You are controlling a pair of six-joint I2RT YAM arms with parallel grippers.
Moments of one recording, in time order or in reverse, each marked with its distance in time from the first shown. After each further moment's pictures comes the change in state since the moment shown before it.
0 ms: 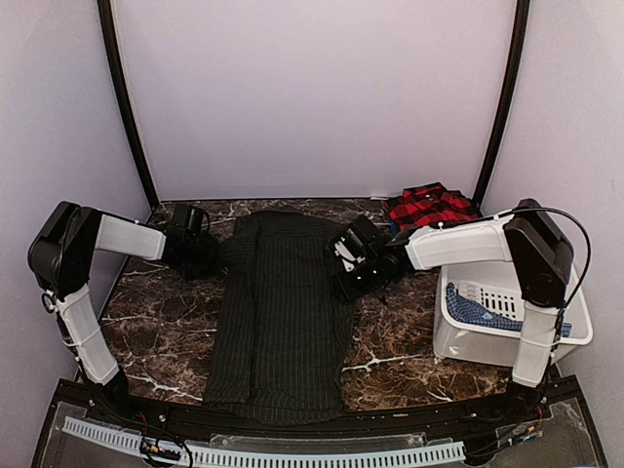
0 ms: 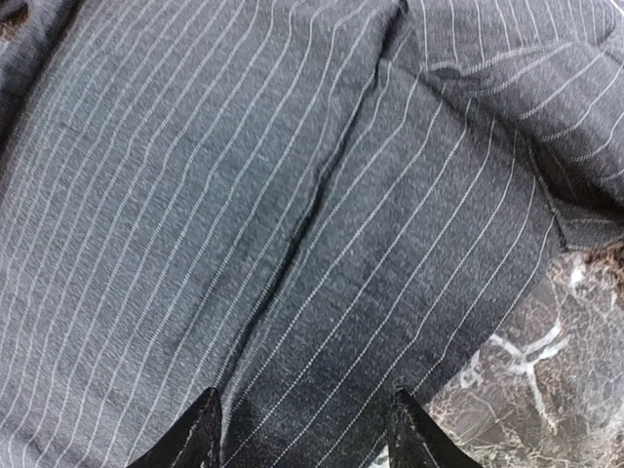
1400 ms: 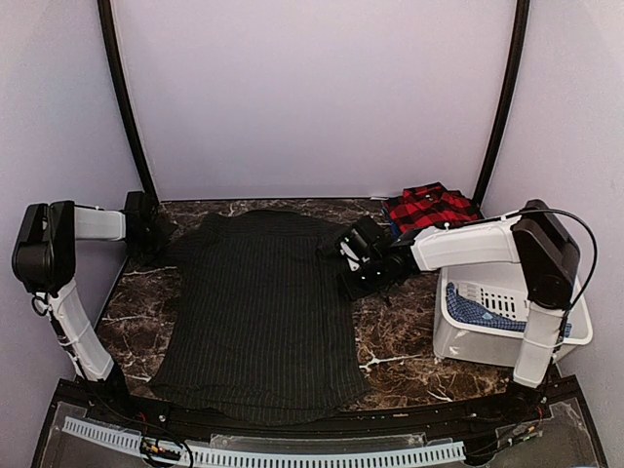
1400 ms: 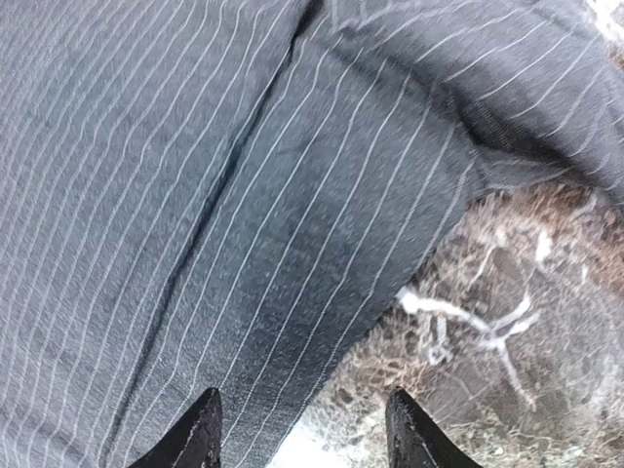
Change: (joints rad) left arm 0.340 -0.026 0.132 -0.297 -0.098 0.331; right arm 0.000 -0.039 -0.047 -0.005 0.050 0.023
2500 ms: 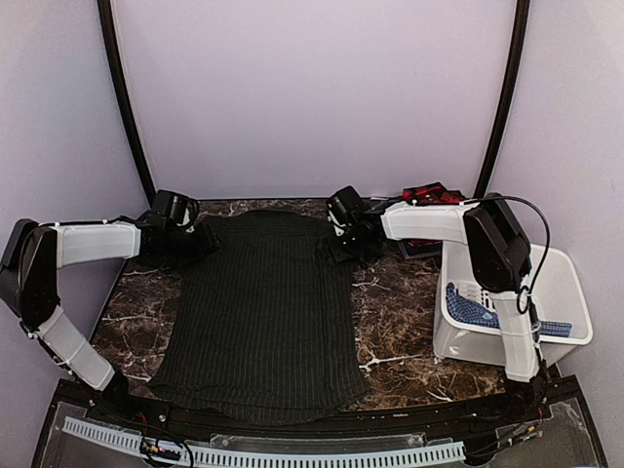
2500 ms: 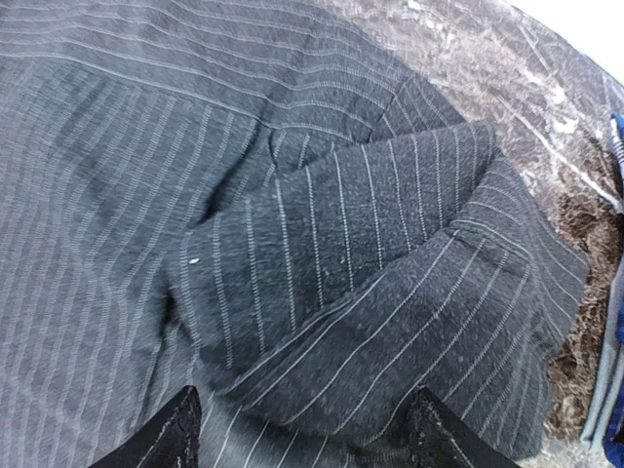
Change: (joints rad) left arm -0.331 -0.245 -0.152 0.079 0.248 0.044; right arm -0.116 0.325 0.488 -0.086 0.104 -0.081
